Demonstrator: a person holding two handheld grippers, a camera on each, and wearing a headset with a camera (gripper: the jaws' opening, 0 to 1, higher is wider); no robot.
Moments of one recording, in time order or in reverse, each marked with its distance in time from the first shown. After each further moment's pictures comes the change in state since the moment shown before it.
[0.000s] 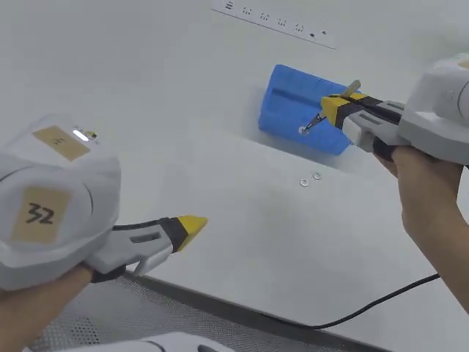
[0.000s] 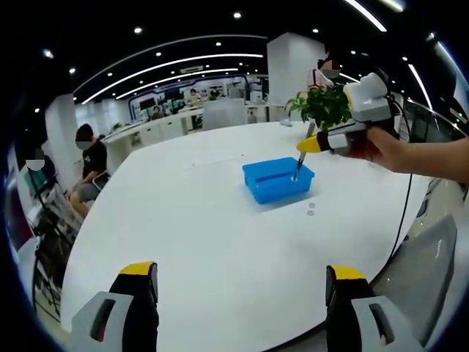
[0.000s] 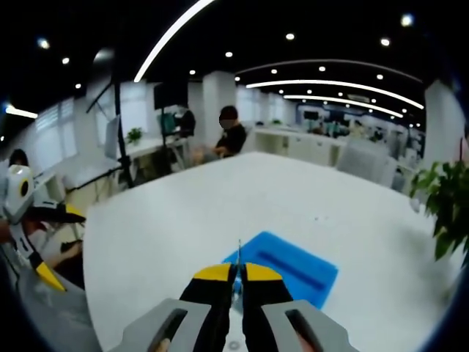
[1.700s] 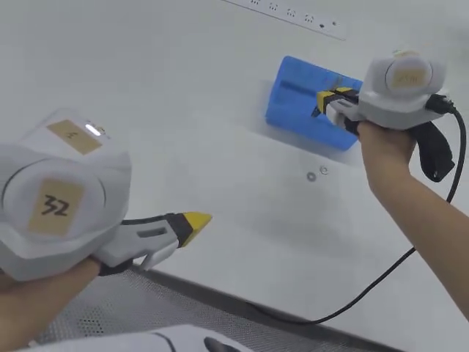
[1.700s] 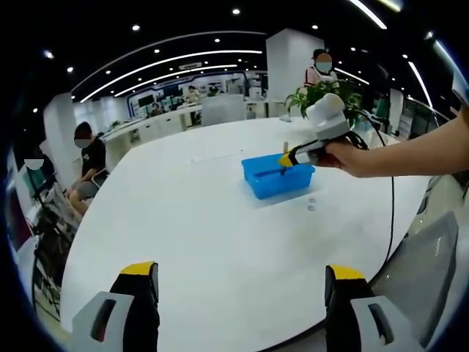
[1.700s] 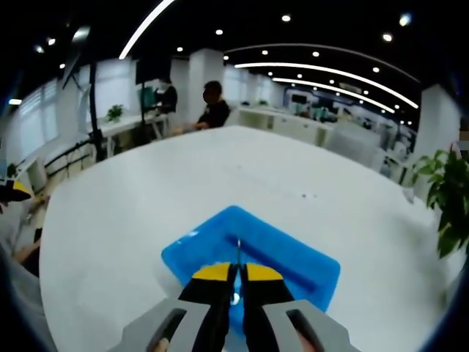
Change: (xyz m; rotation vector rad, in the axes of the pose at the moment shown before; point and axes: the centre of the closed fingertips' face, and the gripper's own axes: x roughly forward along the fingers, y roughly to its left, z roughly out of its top) left arm 0.006 0.002 -0.007 0.001 0.023 -0.004; right arm 0.079 -0.055 -0.047 -0.020 0.127 -0.113
